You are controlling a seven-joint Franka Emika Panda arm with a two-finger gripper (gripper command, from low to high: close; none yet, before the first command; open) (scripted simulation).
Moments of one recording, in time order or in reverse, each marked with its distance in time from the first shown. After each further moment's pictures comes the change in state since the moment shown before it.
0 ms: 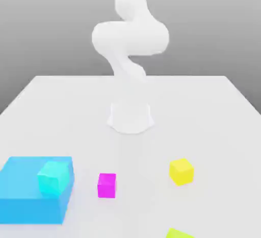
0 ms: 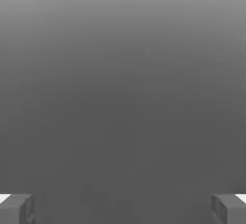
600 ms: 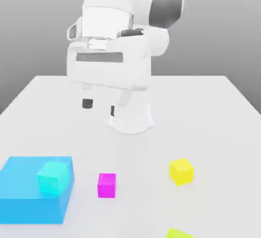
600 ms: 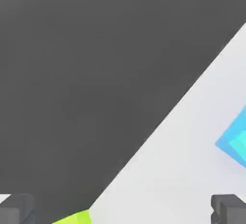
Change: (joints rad) arm -0.288 0.448 0.193 -0.305 0.013 0.318 0.772
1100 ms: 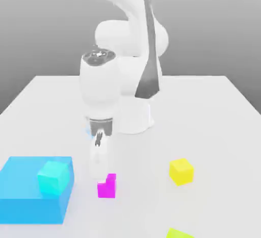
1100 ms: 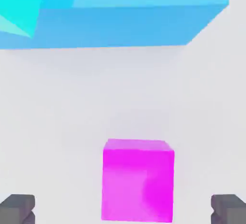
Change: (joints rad) arm -0.075 0.406 -0.020 -0.188 -0.132 0.291 0.629
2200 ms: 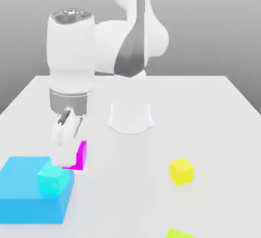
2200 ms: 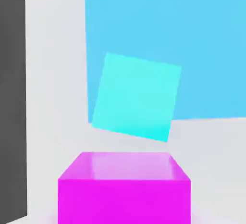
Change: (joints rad) arm 0.001 -0.213 -0.145 0.288 0.077 -0.481 -0.065
